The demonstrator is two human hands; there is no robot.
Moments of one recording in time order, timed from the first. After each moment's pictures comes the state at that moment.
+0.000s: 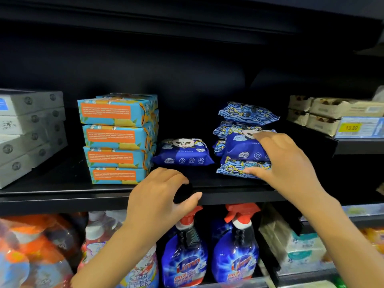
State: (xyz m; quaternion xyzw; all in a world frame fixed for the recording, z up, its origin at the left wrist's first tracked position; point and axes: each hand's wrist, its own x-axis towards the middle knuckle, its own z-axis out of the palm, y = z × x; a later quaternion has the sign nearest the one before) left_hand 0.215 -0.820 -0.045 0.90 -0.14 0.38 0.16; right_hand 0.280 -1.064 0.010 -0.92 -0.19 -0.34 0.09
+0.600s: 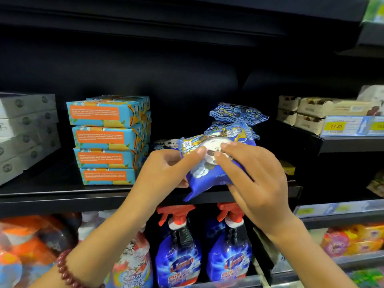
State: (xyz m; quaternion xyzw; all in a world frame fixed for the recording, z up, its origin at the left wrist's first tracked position) left_hand 0.217 -0.849 0.005 0.75 -0.10 0.16 0.63; right_hand 0.249 -1.029 -0.016 -0.67 -0.38 -0.64 0.09
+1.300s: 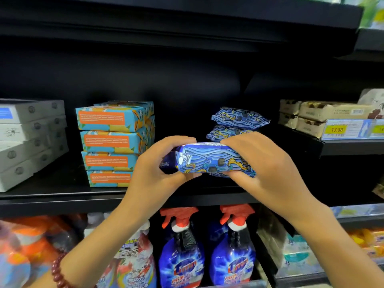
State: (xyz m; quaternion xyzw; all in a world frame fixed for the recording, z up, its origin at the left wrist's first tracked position) left_hand 0.206 -0.834 0.006 0.76 -0.26 0.34 0.49; right_hand 0.235 -1.042 0.023 -0.78 -0.39 -0.46 0.15
